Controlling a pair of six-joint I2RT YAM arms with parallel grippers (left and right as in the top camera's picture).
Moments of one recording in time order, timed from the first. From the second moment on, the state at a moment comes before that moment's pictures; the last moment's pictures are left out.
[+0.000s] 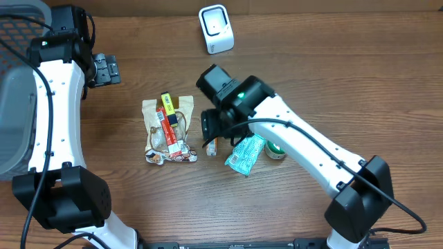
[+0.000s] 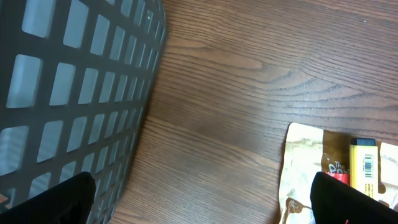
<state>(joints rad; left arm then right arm) 0.14 1.84 1.82 -1.18 -0.24 -0.12 0.75 1.88 1.70 -1.21 -0.04 0.65</state>
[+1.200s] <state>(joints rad) 0.14 1.84 1.82 -1.18 -0.24 -0.12 0.44 1.88 1.45 -1.28 0.11 0.72</state>
